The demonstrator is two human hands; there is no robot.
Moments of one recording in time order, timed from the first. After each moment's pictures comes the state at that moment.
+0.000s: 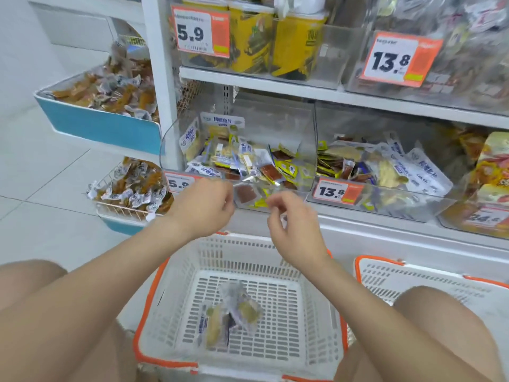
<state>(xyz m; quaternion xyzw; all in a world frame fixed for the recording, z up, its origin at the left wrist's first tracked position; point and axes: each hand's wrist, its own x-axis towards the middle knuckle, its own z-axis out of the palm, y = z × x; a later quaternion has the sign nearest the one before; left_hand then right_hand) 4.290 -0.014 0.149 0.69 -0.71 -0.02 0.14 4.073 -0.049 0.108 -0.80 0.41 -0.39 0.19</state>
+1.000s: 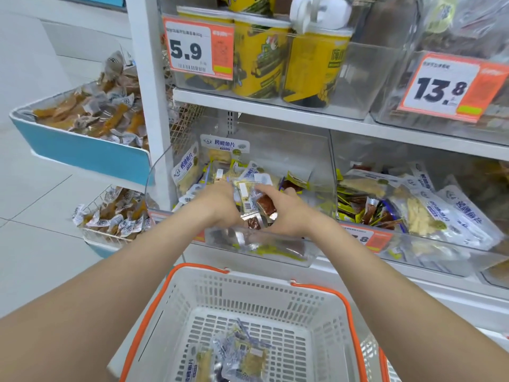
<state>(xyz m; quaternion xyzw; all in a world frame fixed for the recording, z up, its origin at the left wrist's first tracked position) 4.305 -0.144 0.160 0.80 -0.54 -0.25 0.06 4.130 -0.212 0.133 -0.87 0.43 0.00 0.24</state>
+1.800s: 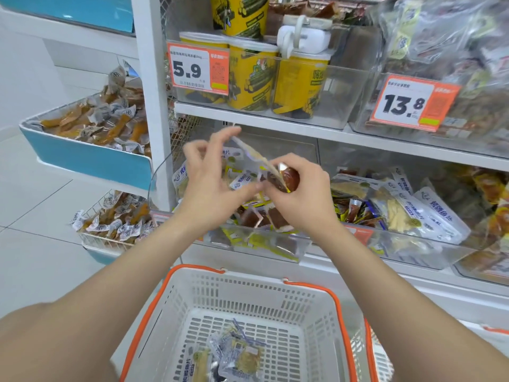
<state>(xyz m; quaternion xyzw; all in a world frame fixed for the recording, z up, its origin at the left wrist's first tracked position) 4.282 -0.083 0.205 0.61 -0.59 -0.14 0.51 4.107 -0.147 0.208 -0.79 0.39 -0.42 0.20</state>
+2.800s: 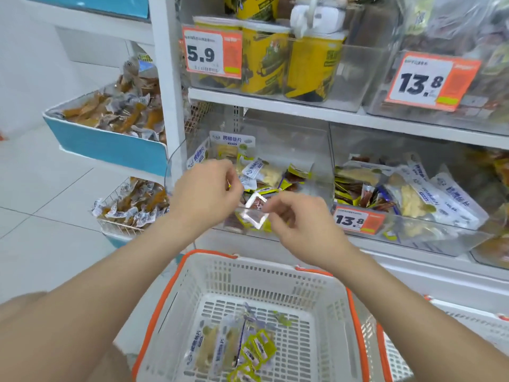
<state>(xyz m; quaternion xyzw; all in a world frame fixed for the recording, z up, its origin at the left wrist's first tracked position) 4.301 -0.058 0.186 0.75 -0.60 0.02 0.29 4.093 -0.091 0.171 -0.85 0.39 -0.26 0.25</state>
